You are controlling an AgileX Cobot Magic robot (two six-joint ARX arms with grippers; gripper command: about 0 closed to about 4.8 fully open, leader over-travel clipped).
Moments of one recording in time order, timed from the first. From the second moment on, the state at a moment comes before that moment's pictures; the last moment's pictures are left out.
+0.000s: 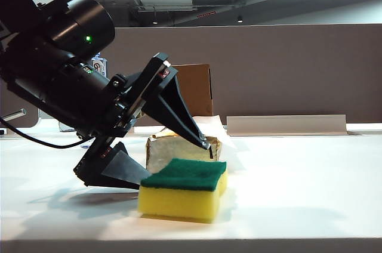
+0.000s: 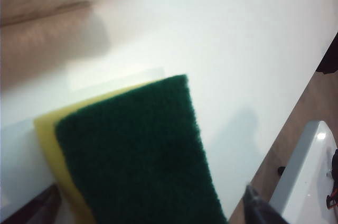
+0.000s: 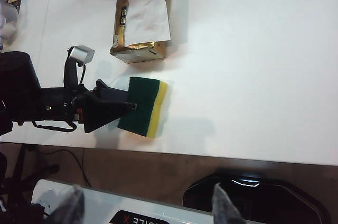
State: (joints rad) left arm -0.60 1.61 0.70 0.09 0.62 -0.40; right arm 0.00 0.65 1.22 -1.37 -0.49 0.32
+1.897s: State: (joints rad) left arm -0.66 1.66 0.70 0.07 0.53 -0.41; right arm 0.00 0.65 1.22 -1.37 -0.49 0.32
